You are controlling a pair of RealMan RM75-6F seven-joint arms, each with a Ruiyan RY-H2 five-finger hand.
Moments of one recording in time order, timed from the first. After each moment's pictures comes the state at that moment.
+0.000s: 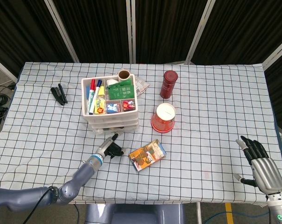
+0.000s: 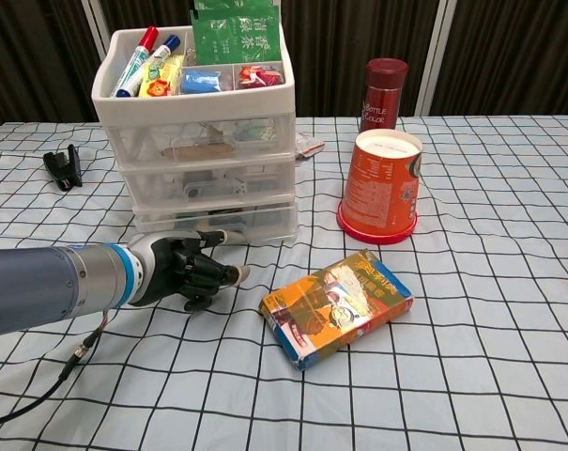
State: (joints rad) left arm -0.75 -1.72 -0.31 -1.54 0.52 0.67 -0.19; right arm 0.10 -1.04 -0.02 -1.64 -1.64 1.47 0.15
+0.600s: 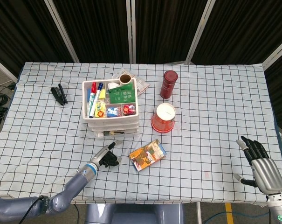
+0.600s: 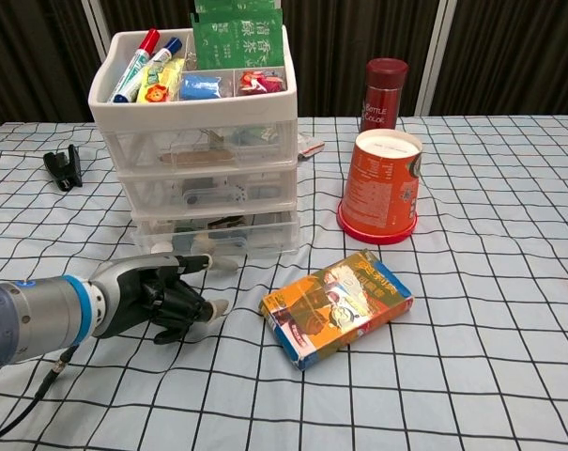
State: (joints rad) left arm -0.65 -1.65 -0.21 -1.64 0.68 0.70 -0.21; right arm 0.10 -1.04 -0.02 -1.64 -1.64 1.47 0.15
